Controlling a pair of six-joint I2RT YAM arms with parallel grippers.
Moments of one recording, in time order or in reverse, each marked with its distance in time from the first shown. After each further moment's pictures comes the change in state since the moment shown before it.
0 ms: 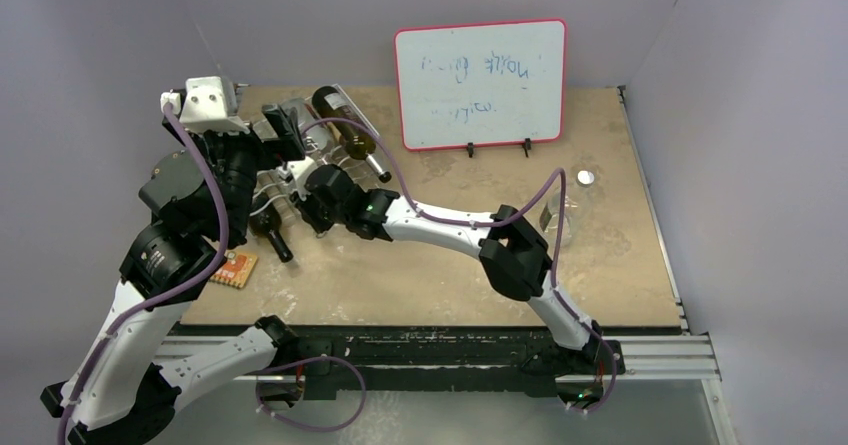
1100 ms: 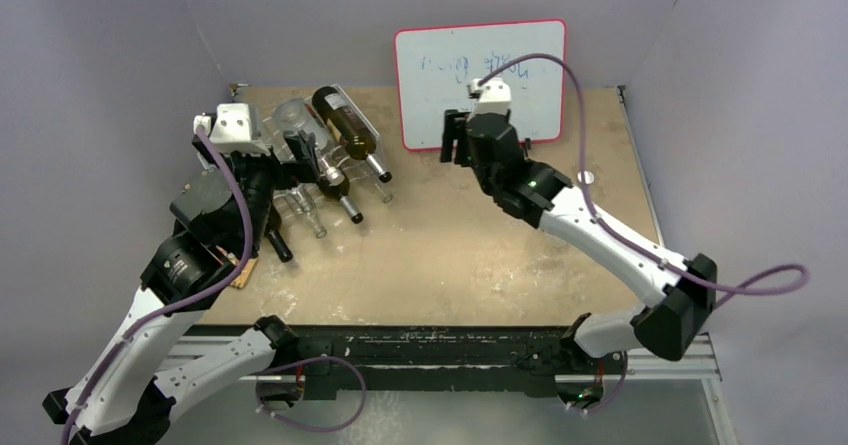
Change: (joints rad) left arm 0.000 -0.081 -0.188 0.039 0.058 -0.042; right arm -0.301 -0.815 -0.565 -0.083 0.460 0.210
